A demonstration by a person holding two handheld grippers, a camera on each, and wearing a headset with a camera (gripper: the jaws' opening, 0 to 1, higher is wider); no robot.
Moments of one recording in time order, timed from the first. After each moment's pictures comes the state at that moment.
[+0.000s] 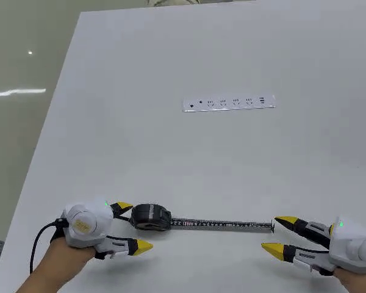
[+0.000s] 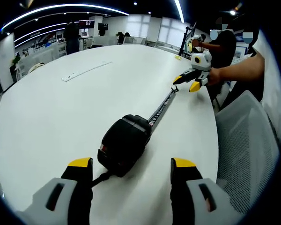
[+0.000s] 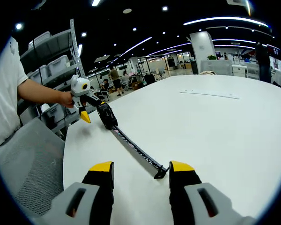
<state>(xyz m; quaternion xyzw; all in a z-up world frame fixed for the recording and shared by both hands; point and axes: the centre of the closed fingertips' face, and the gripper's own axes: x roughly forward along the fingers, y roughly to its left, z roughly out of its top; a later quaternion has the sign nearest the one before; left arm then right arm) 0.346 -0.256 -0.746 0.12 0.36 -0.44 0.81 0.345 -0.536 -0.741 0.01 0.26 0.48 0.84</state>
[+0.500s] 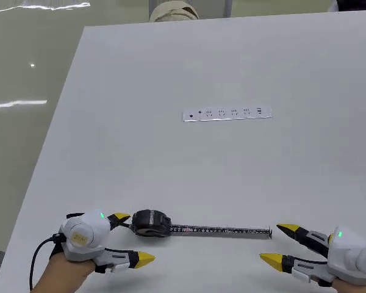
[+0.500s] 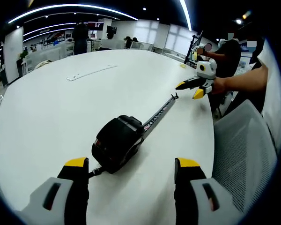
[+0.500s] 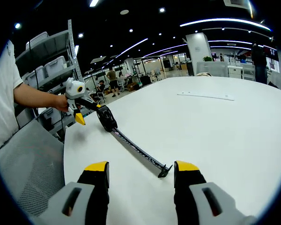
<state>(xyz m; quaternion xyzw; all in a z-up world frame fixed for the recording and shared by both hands) 0.335 -0.259 -0.736 0.09 0.36 -0.42 0.83 0.339 -0.538 -0.730 0.01 0.25 0.46 0.85</state>
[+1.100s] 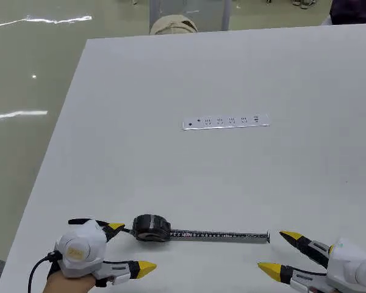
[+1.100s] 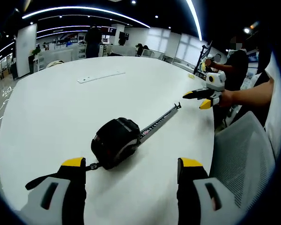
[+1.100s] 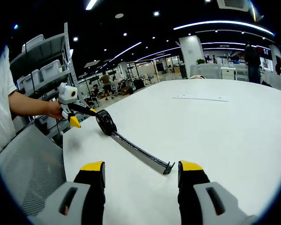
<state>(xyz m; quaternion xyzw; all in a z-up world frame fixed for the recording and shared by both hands) 0.323 -0.258 -0.723 0.05 0.34 -0.38 0.86 0.327 -0.543 -0.720 0.02 0.24 0.43 0.87</state>
